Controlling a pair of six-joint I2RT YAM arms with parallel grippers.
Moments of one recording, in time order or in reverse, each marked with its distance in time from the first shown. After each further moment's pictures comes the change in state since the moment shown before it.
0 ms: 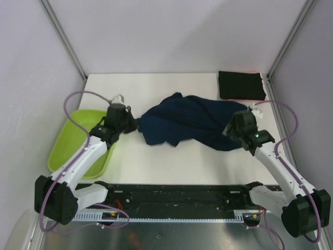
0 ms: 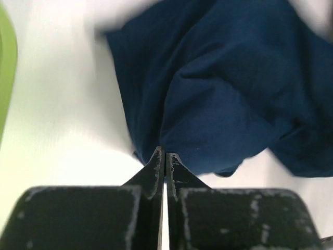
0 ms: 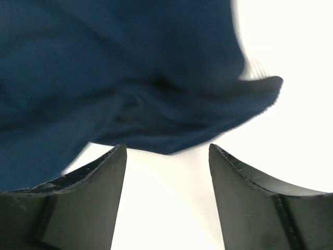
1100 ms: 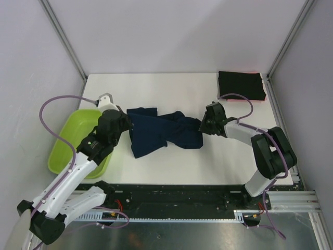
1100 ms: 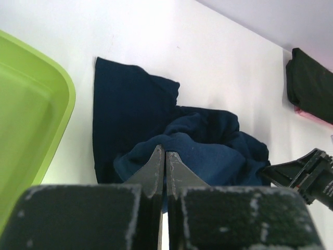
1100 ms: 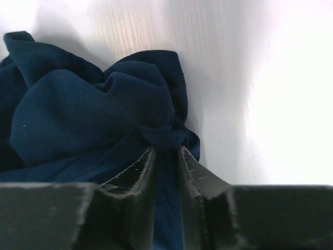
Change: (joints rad) left arm -0.171 -0.238 -0.057 -0.046 -0.375 -0.017; right arm 0.118 0.624 0.040 0.472 -0.299 -0.016
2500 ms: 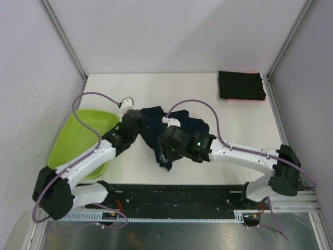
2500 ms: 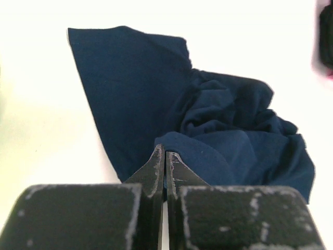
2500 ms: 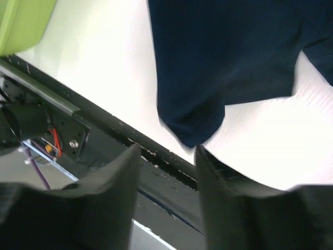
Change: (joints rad) left arm -0.067 0.322 -0.082 0.238 0.030 -0.054; right arm 0.741 -0.169 0.321 -0.479 0.165 0.028
